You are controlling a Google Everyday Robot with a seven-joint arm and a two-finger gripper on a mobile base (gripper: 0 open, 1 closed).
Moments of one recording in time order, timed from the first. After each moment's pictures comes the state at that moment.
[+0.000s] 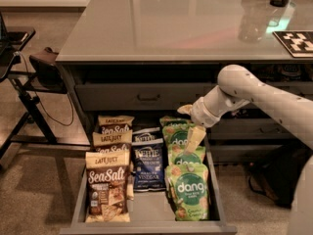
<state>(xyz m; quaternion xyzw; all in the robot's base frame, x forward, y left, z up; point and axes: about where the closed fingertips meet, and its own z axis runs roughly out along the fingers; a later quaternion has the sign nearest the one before) 0.600 -0.097 0.627 -0.68 0.67 0.22 0.21</state>
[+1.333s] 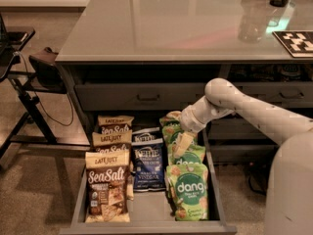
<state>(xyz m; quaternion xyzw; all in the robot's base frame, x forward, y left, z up) 0.624 -0.061 0.568 -0.70 0.63 0.24 0.24</state>
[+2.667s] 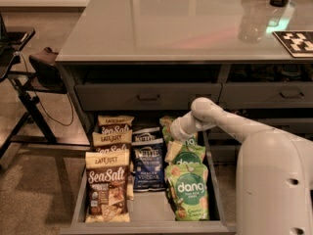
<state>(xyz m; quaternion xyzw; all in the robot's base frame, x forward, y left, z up) 0.676 -0.041 0.457 -0.71 0.63 0.20 0.26</state>
